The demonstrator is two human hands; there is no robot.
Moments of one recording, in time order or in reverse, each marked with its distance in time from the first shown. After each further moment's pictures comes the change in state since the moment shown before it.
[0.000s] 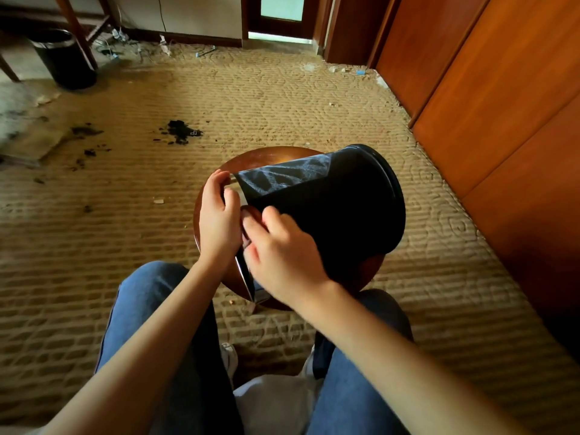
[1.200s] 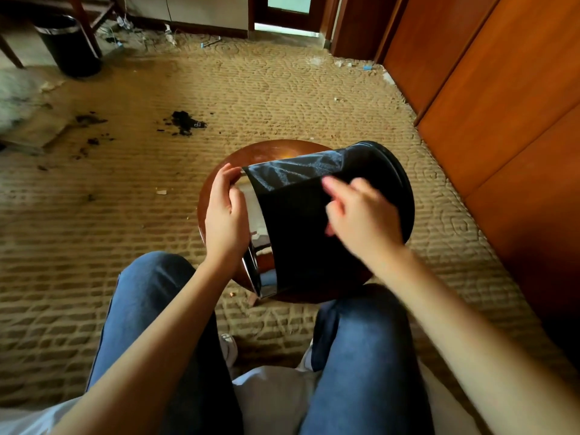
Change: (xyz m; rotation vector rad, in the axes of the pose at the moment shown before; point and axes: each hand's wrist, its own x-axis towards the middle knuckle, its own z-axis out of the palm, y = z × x) left_hand -0.015 -0.006 -0.002 -0.034 0.001 0.049; right_hand 0.001 0.085 -0.037 -0.147 0.014 0.290
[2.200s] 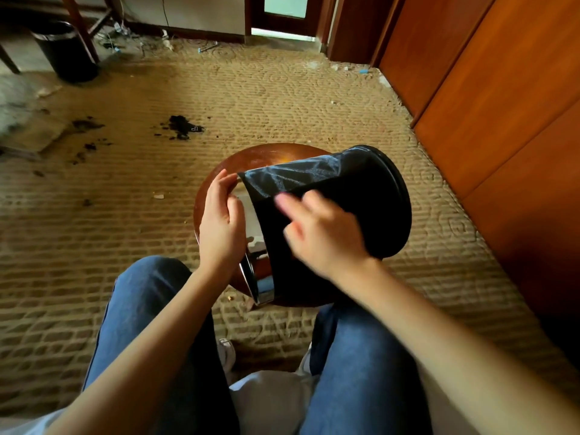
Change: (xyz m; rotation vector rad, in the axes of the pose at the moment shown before) left_hand -0.007 0.000 -0.001 0.062 -0.010 0.058; right_hand -0.012 -0.041 0.006 0.055 -0.009 -0.253
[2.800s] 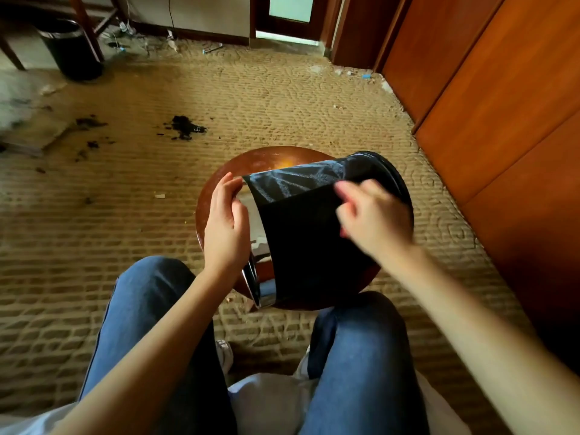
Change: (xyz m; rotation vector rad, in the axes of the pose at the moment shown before) left_hand -0.003 0.002 0.000 -0.037 -0.002 0.005; right_hand 0.006 0.063 -0.020 -0.160 0.006 0.233
